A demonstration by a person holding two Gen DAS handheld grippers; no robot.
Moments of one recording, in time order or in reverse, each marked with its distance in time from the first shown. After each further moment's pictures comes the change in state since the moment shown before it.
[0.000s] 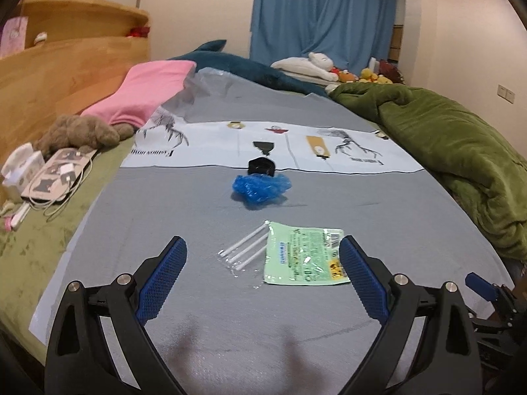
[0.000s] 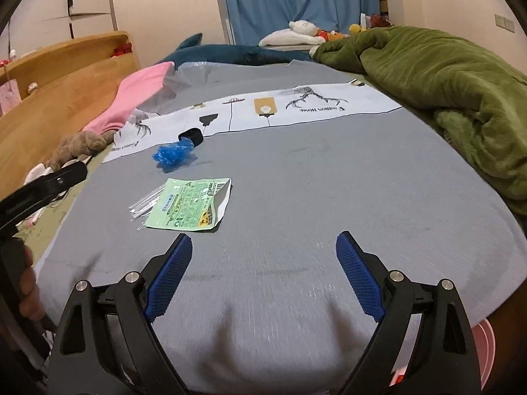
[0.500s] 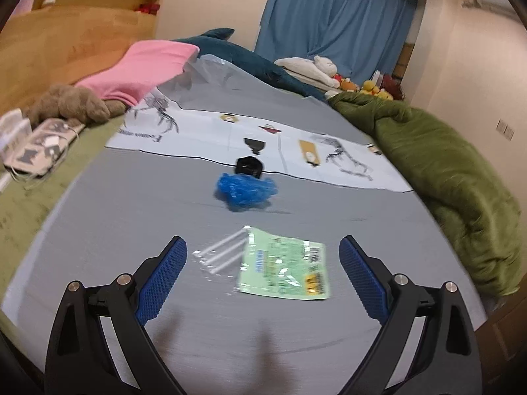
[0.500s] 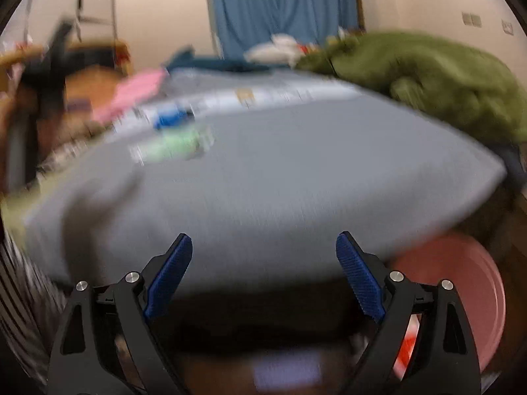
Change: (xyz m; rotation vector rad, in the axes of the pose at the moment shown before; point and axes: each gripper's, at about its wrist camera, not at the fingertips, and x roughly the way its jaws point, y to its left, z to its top) left arm 0.008 0.000 0.013 -0.149 0.023 -0.097; right arm -0.066 -0.024 -0.168 0.016 -0.067 -0.091
